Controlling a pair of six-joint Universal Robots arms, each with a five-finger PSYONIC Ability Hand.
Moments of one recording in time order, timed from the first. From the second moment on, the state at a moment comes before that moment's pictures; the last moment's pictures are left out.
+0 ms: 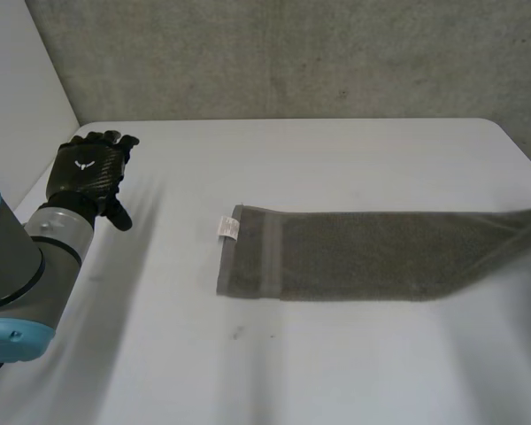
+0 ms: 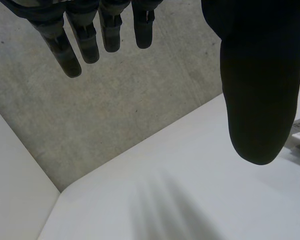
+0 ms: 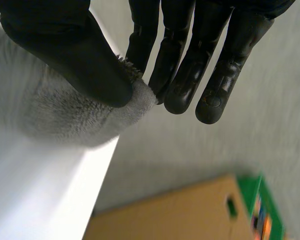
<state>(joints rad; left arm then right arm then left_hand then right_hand) 4.43 -1.82 -1.74 3.53 -1.57 3.37 1.43 -1.22 1.62 -0.35 1.50 2.32 0.20 0.19 0.19 0.19 0.03 0.94 1.18 1.18 1.19 0.98</state>
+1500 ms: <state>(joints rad) 4.39 -1.84 -1.78 3.54 -1.58 3.37 1.72 -1.12 1.82 -0.31 1.24 2.85 0.20 0.19 0.19 0.19 0.03 0.92 1.16 1.18 1.19 0.95</state>
